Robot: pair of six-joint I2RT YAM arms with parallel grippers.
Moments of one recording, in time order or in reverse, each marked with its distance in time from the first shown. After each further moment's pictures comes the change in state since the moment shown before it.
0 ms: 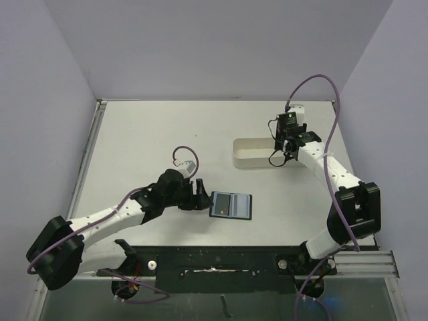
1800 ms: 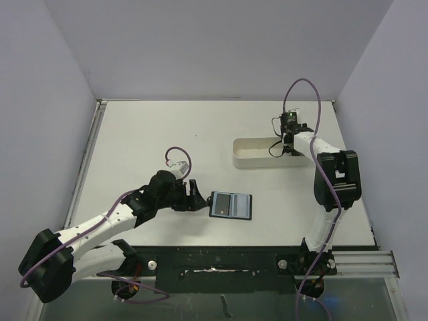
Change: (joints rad) left arm 0.048 -0.126 -0.031 -0.097 0.010 0.043; right arm -0.160 0.373 0.095 0.145 0.090 -0.342
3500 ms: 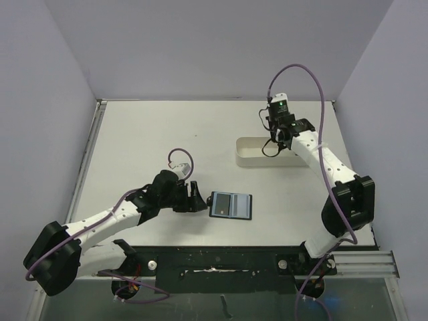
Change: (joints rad) left arm 0.009 0.068 0.000 0.005 0.029 -0.007; right arm 0.183 -0.224 0.129 -0.245 -0.091 0.066
